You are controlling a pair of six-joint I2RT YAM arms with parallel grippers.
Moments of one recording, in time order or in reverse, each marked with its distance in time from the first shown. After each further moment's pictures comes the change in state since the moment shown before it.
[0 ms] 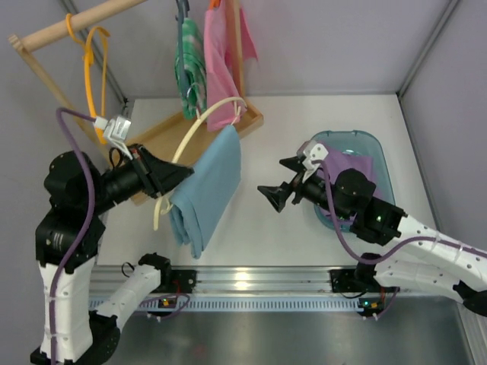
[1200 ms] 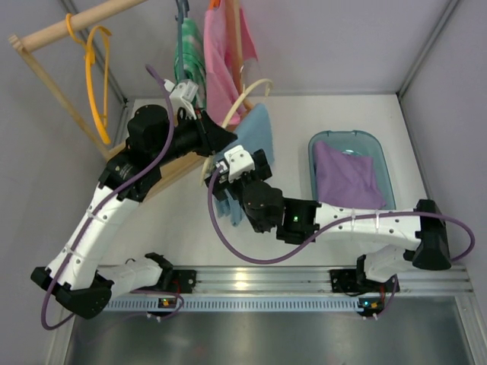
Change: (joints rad) left arm -0.313 0.352 -0.083 0.375 -0.318 0.051; right arm 0.364 0.586 0.377 0.171 0.823 -0.166
